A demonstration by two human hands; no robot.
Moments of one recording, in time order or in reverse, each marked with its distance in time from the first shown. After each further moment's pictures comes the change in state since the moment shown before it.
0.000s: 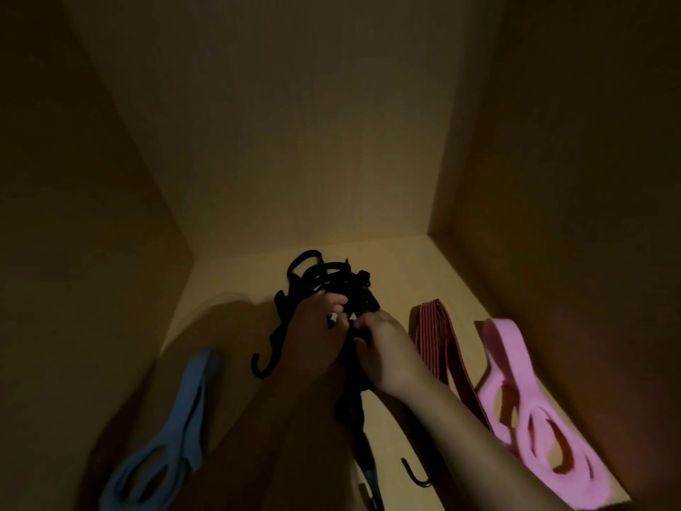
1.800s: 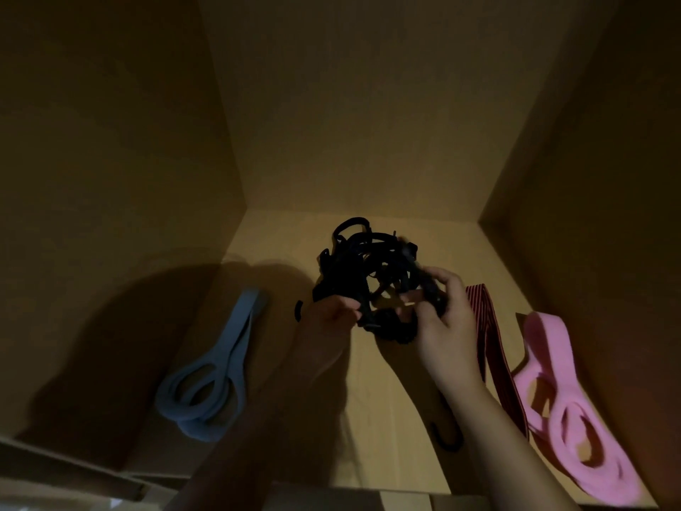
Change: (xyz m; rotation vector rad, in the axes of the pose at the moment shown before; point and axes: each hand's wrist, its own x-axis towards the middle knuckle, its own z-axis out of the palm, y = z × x) left_hand -0.053 -0.026 -0.015 -0.447 -0.010 -0.385; right_hand -0.040 -0.035 -0.008 0.634 0.268 0.141
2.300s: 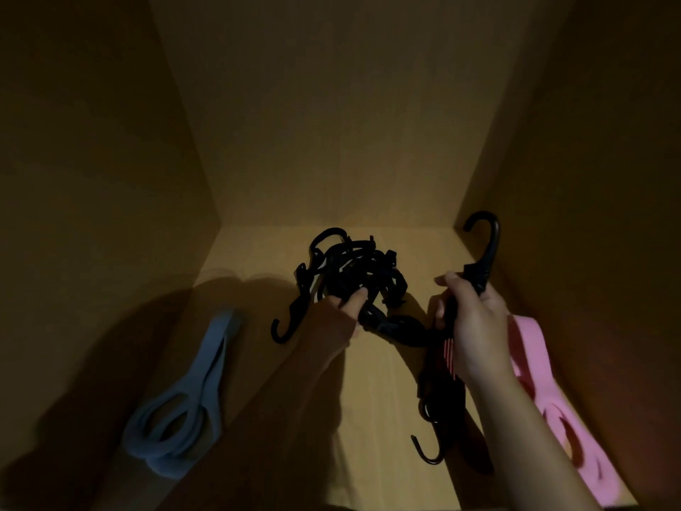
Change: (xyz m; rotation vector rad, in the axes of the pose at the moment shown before) left_hand 0.036 0.020 0.031 -0.147 -0.157 -0.206; right_hand 0.022 -0.018 -0.039 0.285 0.202 0.186
